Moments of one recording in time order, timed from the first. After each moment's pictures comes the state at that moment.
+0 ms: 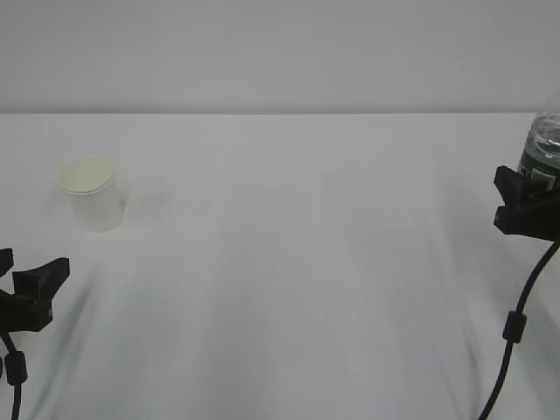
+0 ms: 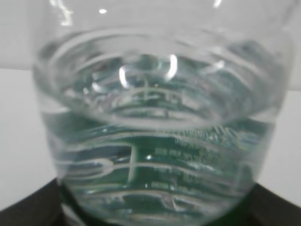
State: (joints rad) left arm -0.16 1.74 -0.15 0.03 -1.15 -0.03; right arm 0.01 1.70 -0.38 -0.05 -1.04 -0.05
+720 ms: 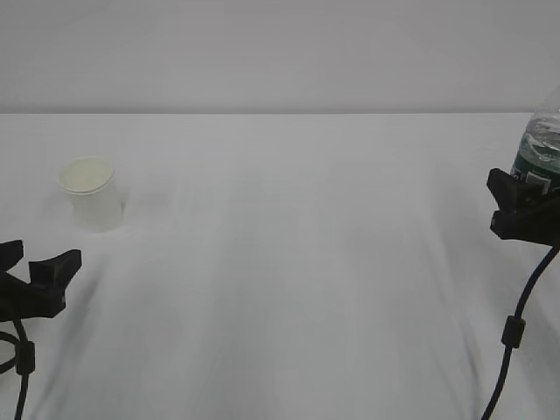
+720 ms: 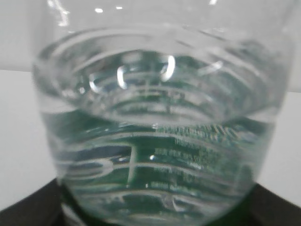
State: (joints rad) left arm -0.16 1.79 -0.20 0.03 -1.15 -0.03; right arm 0.01 1.70 -0.36 -0.10 -1.08 -0.02
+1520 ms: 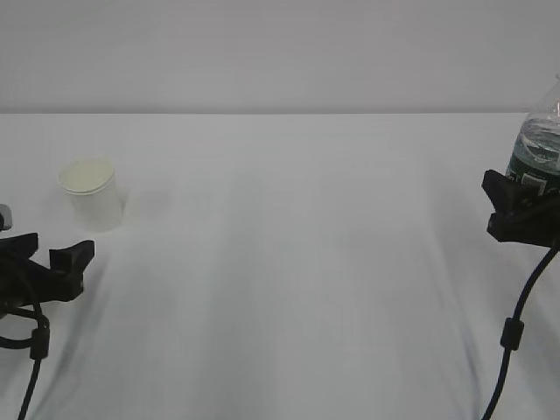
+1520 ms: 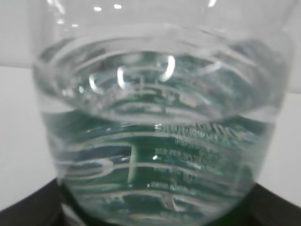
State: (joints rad) left arm -0.16 1.92 -0.32 0.00 -1.15 -0.03; right arm 0.01 1.70 -0.36 -0.13 -1.08 -0.01
